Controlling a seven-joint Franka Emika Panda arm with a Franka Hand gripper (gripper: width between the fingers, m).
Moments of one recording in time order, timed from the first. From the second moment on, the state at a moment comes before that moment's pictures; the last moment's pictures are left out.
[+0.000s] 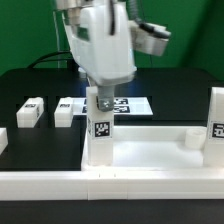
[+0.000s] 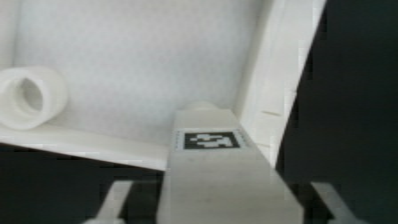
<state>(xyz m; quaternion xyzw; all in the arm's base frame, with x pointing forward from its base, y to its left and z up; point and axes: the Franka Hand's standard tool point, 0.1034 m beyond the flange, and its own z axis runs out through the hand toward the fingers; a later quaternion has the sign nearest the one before) 0.634 -0.051 0.108 -0.75 0.66 0.01 0.07</state>
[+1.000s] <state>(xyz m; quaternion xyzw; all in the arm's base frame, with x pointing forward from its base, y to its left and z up) 0.636 -0.052 0.108 -0.52 0.85 0.01 0.07</state>
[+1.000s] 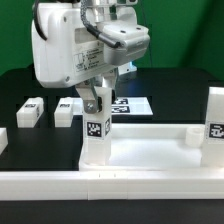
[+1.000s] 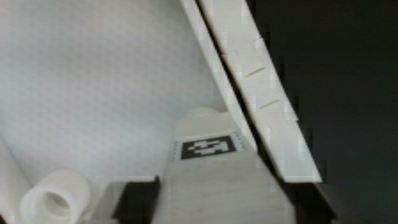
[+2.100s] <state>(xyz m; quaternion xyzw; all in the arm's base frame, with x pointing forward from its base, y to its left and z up) 0.633 0.008 0.144 -0.57 0.82 0.03 0.08</state>
